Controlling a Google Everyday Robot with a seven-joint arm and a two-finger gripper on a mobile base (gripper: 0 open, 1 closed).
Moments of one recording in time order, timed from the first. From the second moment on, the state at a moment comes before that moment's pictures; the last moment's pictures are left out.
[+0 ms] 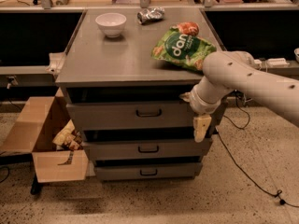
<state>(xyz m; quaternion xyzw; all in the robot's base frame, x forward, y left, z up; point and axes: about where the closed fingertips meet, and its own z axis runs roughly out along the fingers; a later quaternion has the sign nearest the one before) 0.604 -0.171 0.679 -0.77 0.63 0.00 0.15</state>
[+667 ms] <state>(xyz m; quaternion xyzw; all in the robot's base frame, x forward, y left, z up) 0.632 -0.158 0.651 -0.77 0.62 0.02 0.14</state>
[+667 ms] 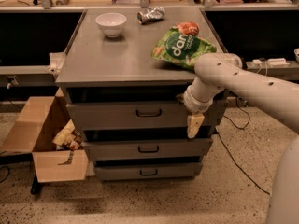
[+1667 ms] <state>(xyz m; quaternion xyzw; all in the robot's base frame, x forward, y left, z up) 0.567 -0.152 0.684 -0.75 0.64 0.02 0.15</state>
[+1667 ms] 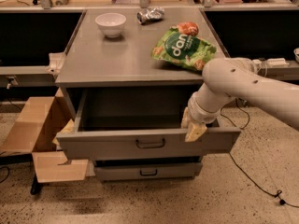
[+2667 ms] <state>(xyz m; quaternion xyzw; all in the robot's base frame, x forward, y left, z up) 0.558 -0.152 0.684 -0.75 0.64 0.02 0.15</state>
